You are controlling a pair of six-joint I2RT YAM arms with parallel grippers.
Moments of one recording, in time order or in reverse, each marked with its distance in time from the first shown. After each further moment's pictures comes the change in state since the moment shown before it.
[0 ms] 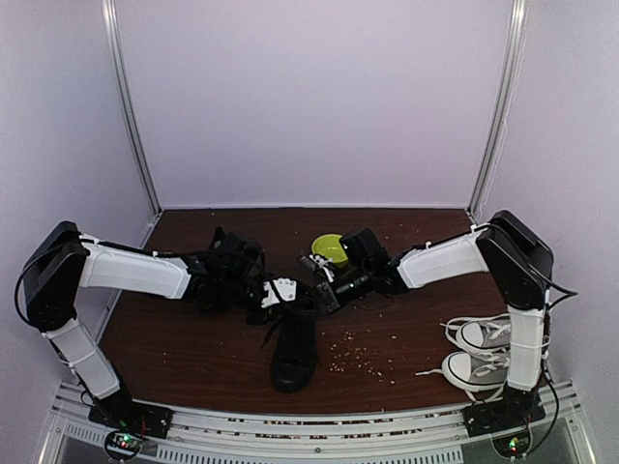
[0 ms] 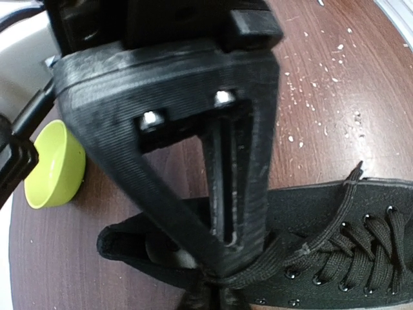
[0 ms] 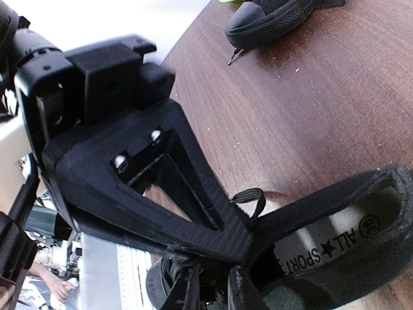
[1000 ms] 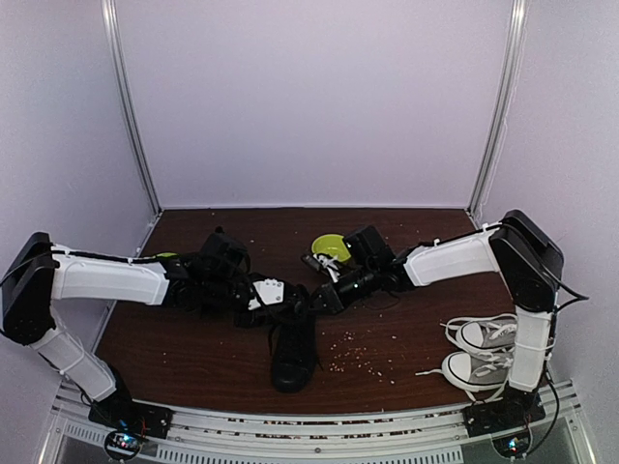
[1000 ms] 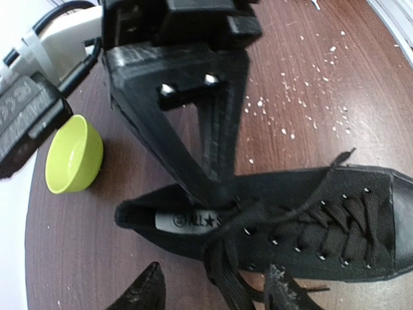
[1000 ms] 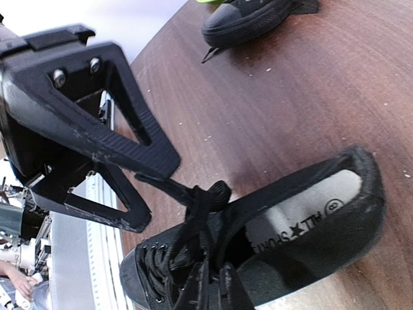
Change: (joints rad) left arm -0.003 -0.152 -0.088 -0.030 -0.050 -0.003; right arm -0.003 -0.063 -0.022 -0.099 0.125 -0.117
